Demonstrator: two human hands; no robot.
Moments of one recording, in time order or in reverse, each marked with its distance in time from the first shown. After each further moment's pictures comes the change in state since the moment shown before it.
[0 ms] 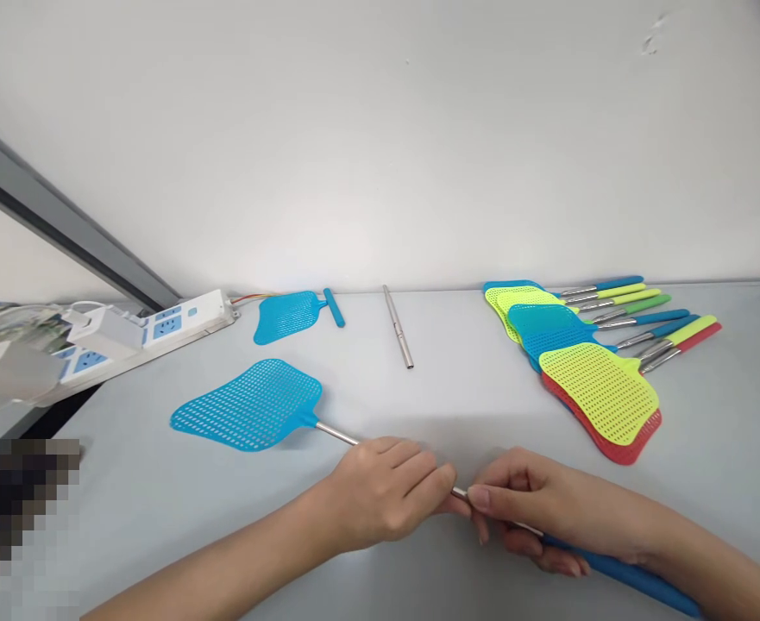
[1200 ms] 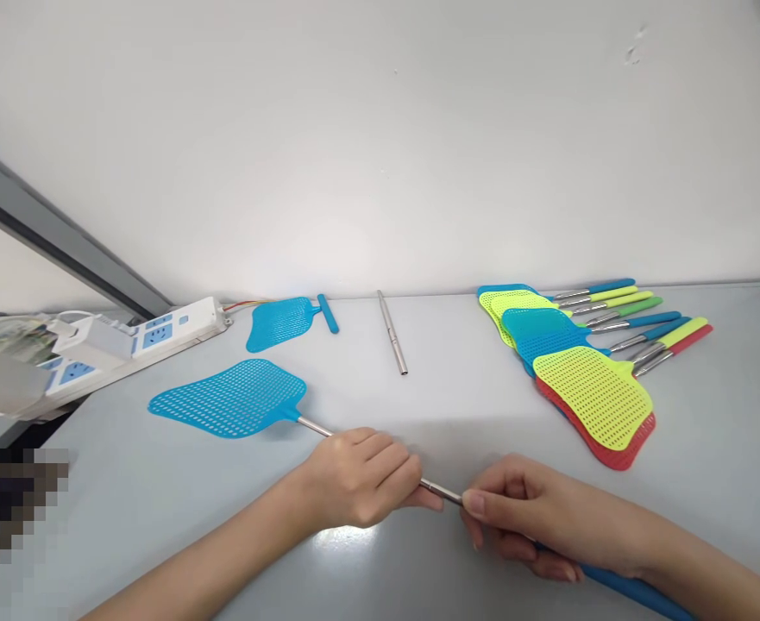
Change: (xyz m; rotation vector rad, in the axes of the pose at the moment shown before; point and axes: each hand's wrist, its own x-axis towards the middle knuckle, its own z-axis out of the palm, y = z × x) left_hand -0.005 -0.024 -0.003 0.100 0.029 0.099; right_hand -0.001 0.001 0.000 0.052 0.025 -0.016
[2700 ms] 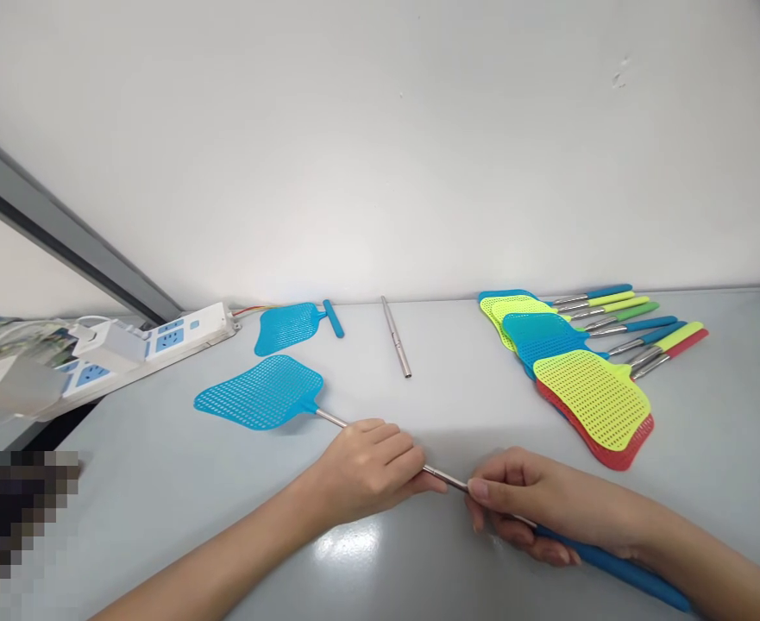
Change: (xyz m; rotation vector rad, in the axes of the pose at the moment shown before) left_hand -0.001 0.004 0.005 -0.073 -0.063 -0.145; right_hand 0.002 0.004 -0.004 0.021 -0.015 -0.054
